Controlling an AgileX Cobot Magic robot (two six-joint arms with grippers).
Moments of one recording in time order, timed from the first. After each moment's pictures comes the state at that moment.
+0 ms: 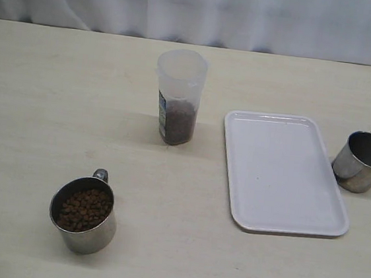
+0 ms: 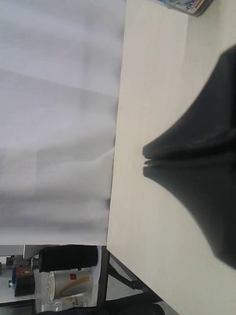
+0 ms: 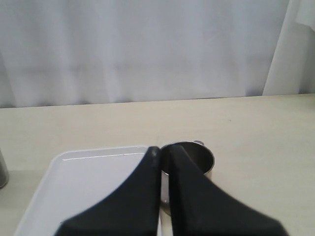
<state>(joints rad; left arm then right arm) -0.14 0.00 0.00 0.05 0.16 -0.10 0.09 0.00 0.00 -0.03 0.21 0.04</state>
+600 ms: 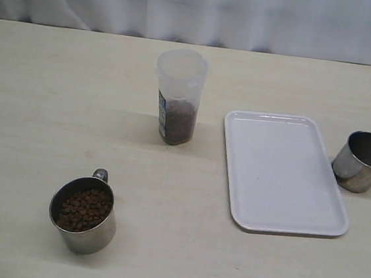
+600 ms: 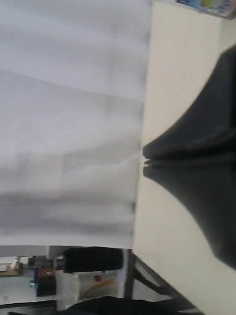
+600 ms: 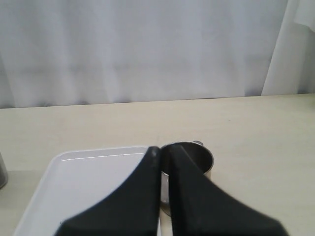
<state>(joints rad) -0.14 0.00 0.00 0.05 0.04 -0.11 0.09 0.00 0.00 -0.03 0.21 0.04</state>
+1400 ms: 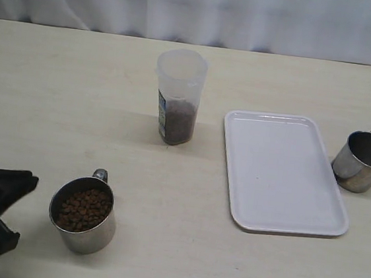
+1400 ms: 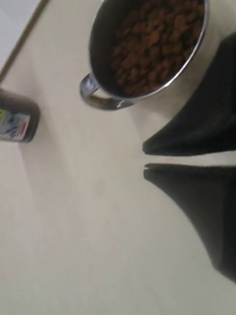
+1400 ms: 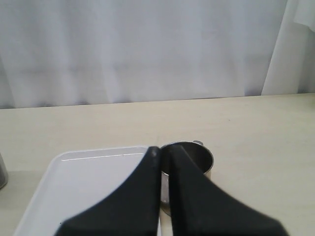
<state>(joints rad) -0.14 1.32 -0.01 0.79 -0.73 -0.30 0.09 0.00 0.00 -0.03 0.21 0.04</state>
